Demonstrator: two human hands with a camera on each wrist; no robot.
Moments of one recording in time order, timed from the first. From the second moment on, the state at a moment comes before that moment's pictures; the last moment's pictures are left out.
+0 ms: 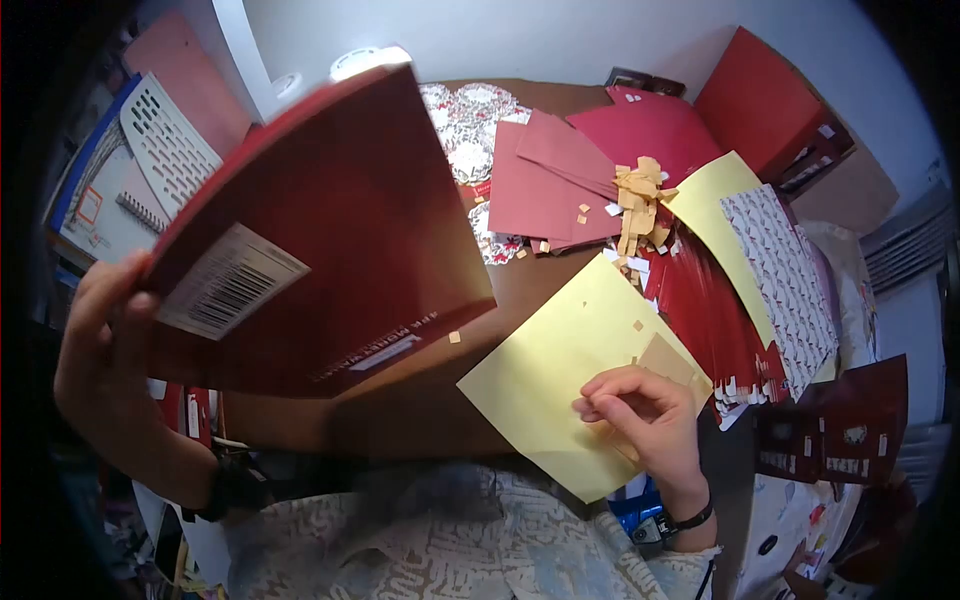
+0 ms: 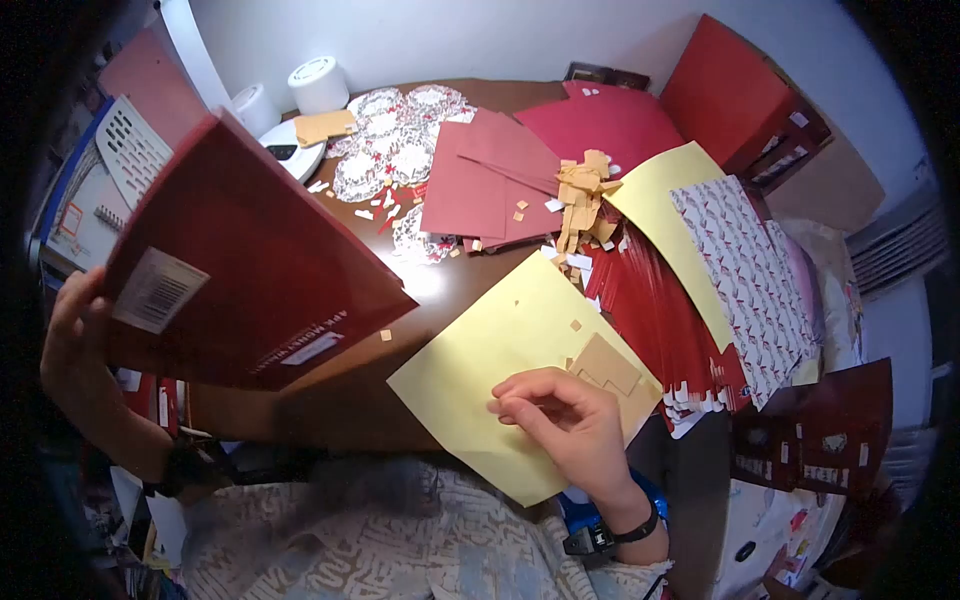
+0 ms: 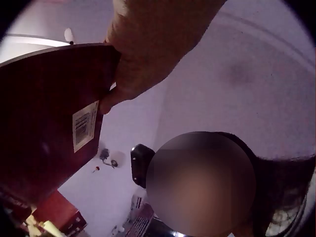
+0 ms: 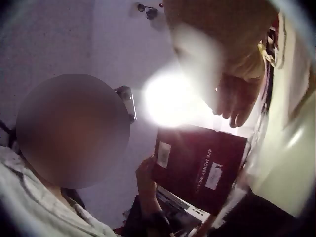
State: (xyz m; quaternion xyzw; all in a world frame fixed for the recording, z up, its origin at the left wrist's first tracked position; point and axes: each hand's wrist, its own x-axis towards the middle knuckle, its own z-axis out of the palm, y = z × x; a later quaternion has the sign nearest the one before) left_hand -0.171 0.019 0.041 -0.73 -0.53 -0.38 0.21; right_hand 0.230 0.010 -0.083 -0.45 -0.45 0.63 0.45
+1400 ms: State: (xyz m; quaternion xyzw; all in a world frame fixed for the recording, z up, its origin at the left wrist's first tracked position) left_hand -0.019 -0.028 0.037 -0.85 -0.23 -0.46 0.11; right_hand 0.206 -0.048 0.019 -0.16 -0.79 -0.40 0.44
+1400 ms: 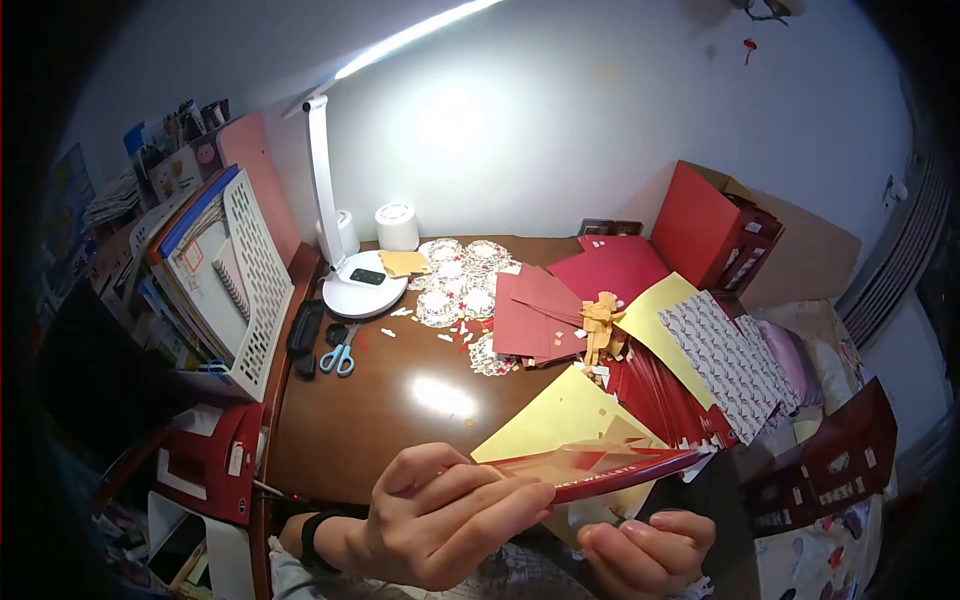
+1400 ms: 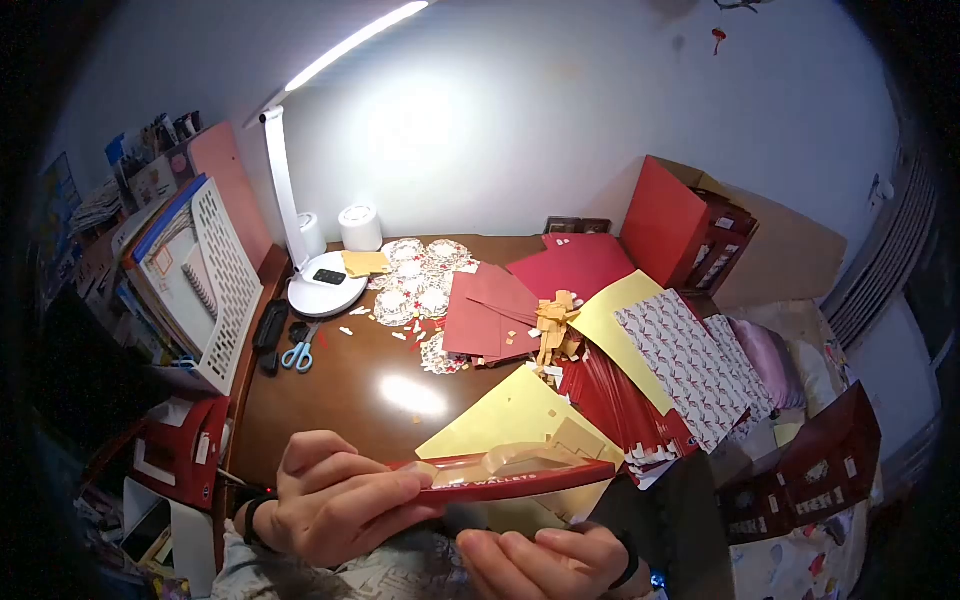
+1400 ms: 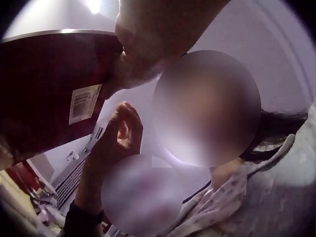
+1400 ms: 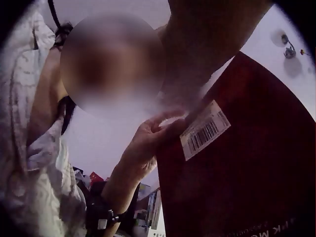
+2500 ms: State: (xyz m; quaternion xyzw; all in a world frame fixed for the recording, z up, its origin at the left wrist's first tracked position) left_hand -0.021 -0.029 0.039 -0.85 -0.24 -0.46 0.11; right_hand 0.202 -0.059 0.037 -0.22 -0.84 -0.36 0.35
